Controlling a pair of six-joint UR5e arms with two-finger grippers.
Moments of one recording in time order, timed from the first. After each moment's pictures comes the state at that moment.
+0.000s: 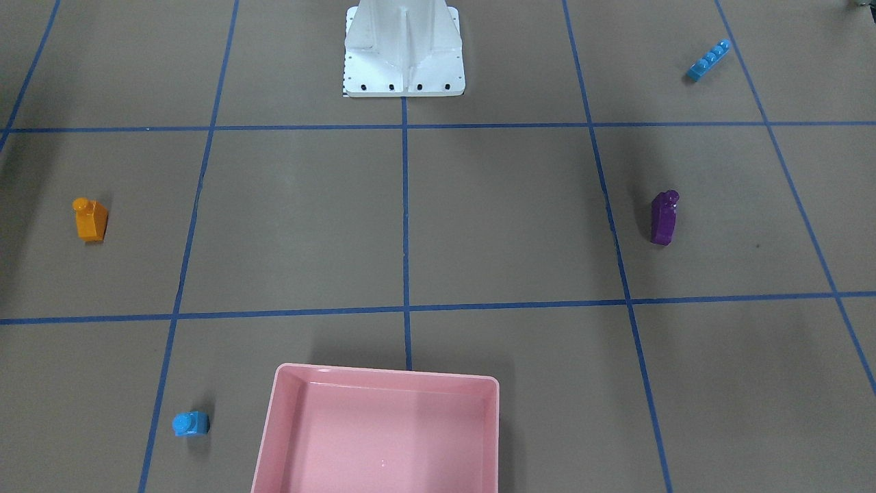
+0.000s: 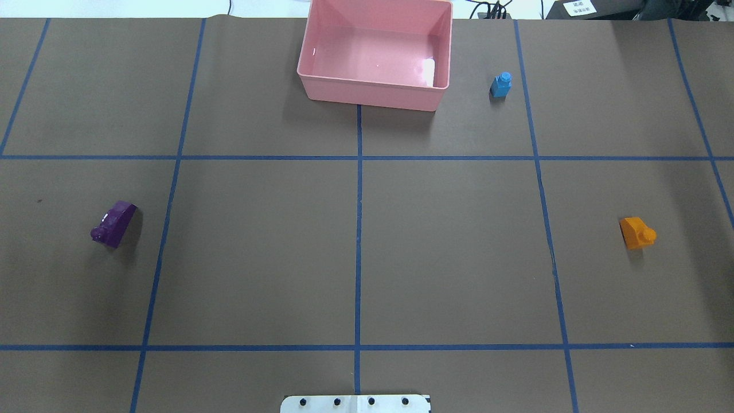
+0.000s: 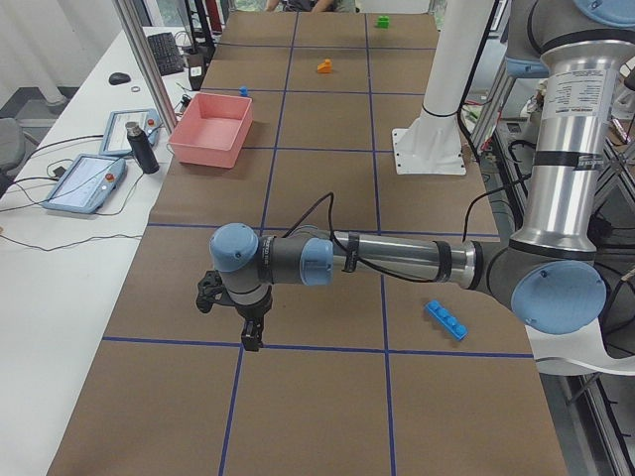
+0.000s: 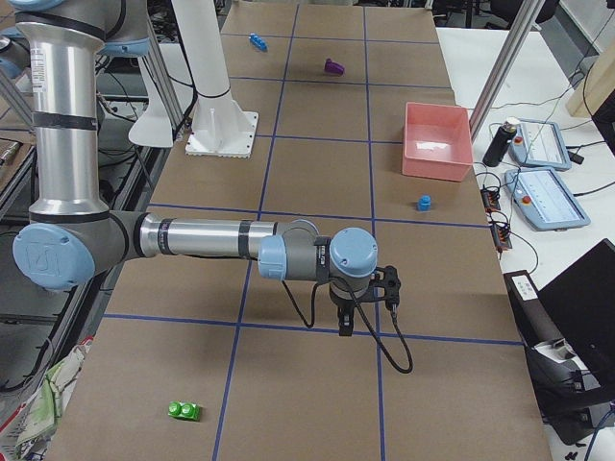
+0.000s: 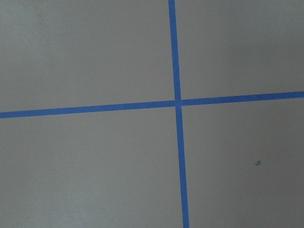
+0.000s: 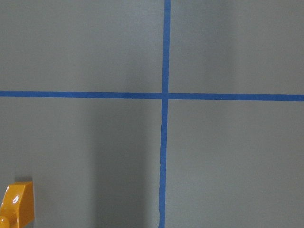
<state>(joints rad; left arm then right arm) -1.56 -1.64 -1.58 -1.49 -2.32 0.06 1.61 -1.61 1.63 -1.57 2.42 -0.02</state>
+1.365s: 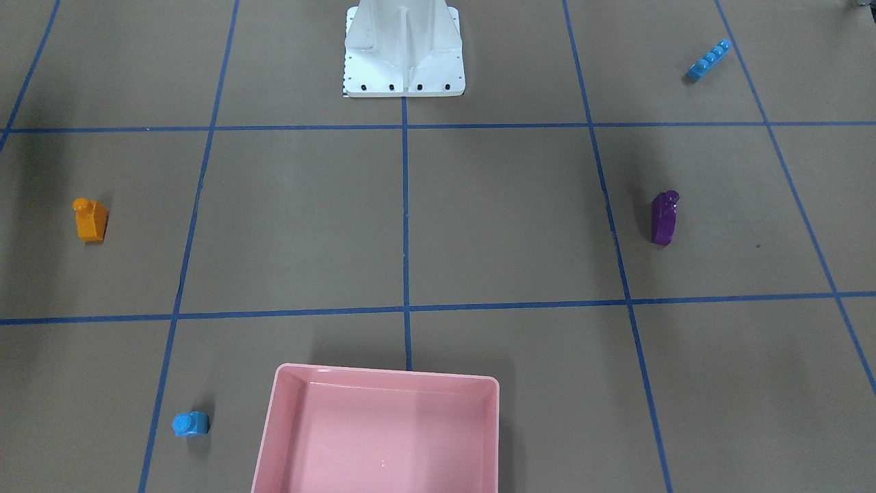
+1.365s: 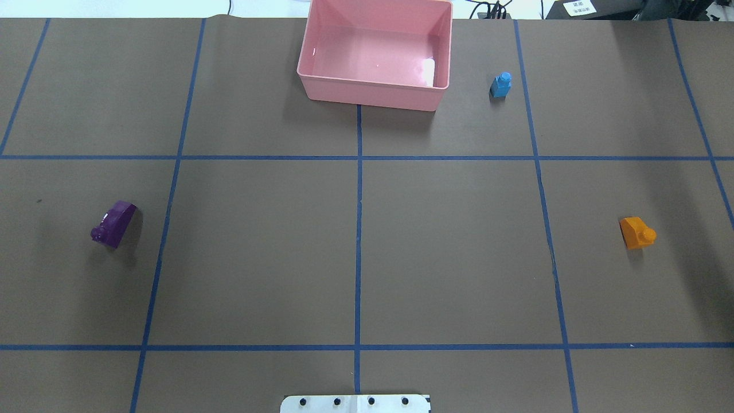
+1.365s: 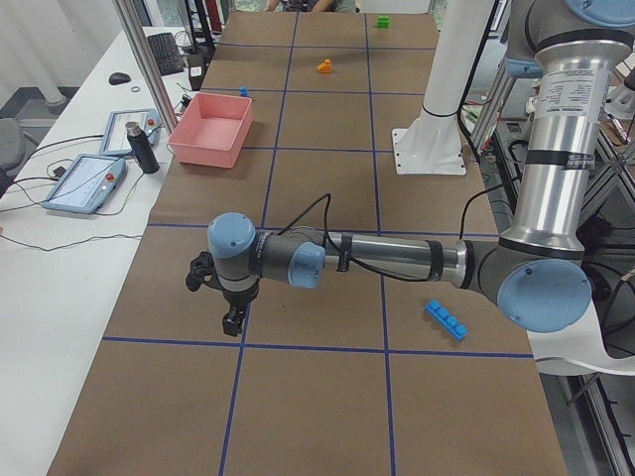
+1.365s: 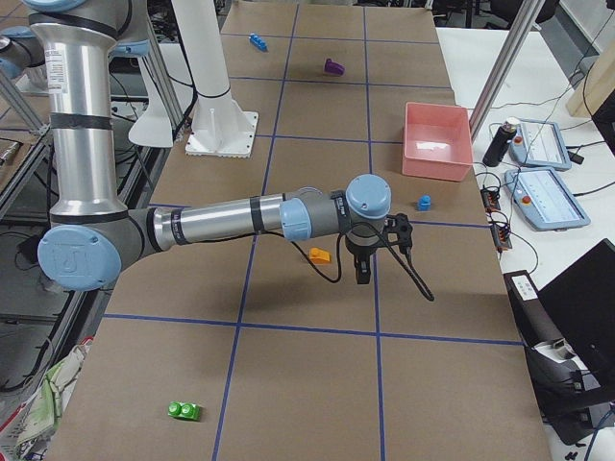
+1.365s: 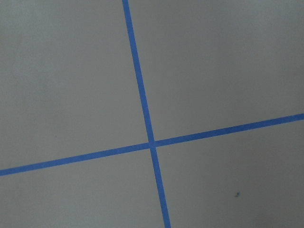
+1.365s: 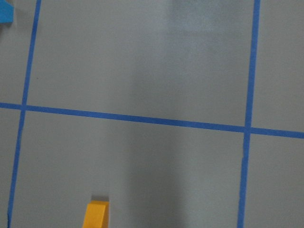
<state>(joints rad) -1.51 -1.66 -1.53 -1.74 -2.32 0.03 1.45 -1.56 1.75 -1.50 2.46 0.20</state>
